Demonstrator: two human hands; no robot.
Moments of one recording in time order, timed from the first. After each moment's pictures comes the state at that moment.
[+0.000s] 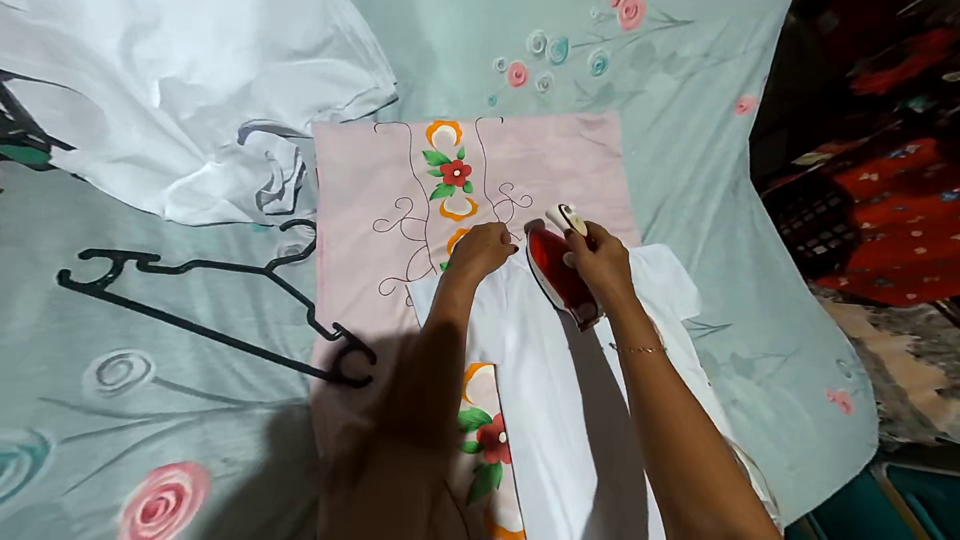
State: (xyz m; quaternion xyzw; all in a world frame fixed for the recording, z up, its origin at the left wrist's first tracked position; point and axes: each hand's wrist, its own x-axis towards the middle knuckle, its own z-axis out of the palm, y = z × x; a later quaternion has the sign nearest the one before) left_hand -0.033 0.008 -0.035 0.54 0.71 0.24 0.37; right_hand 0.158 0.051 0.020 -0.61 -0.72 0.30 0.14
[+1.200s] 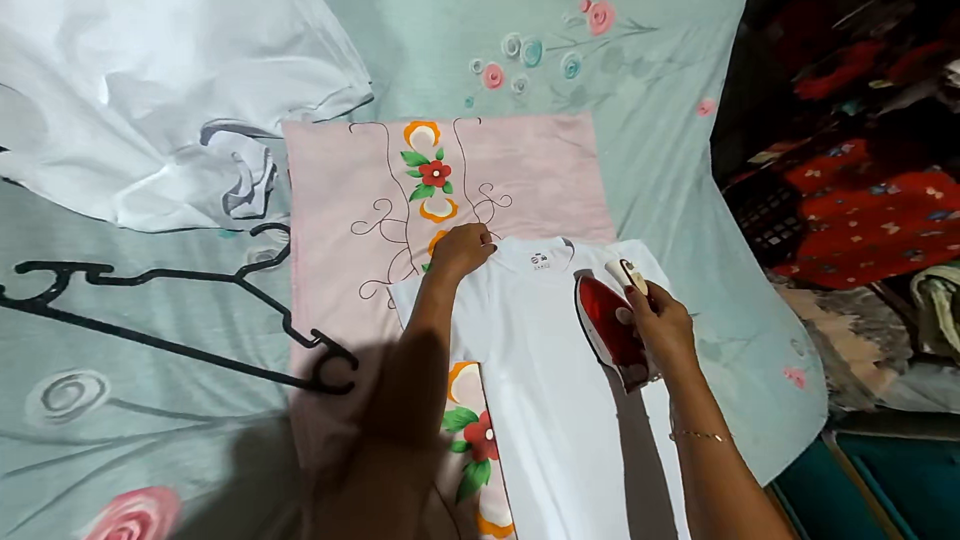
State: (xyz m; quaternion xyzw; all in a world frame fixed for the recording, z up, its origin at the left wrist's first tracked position) left_hand -0.036 0.011 -0.043 0.56 0.71 0.23 0.36; right_hand 0.266 0.004 0.036 -0.70 -0.65 0.26 0.16
